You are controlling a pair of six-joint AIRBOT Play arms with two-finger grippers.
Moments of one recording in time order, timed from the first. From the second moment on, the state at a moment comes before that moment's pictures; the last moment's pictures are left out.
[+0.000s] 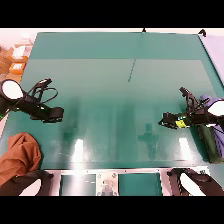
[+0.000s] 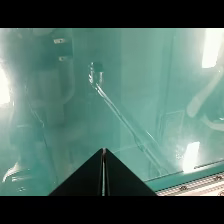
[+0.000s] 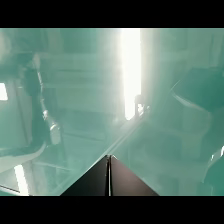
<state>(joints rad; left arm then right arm) -0.08 -1.02 0.91 1.26 -1.37 -1.56 -0.13 -0.88 0.66 -1.08 1.23 1.47</state>
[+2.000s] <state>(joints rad) -0.26 -0.87 1.19 1.42 -1.22 -1.53 -0.13 -0.88 0.66 -1.08 1.23 1.47</state>
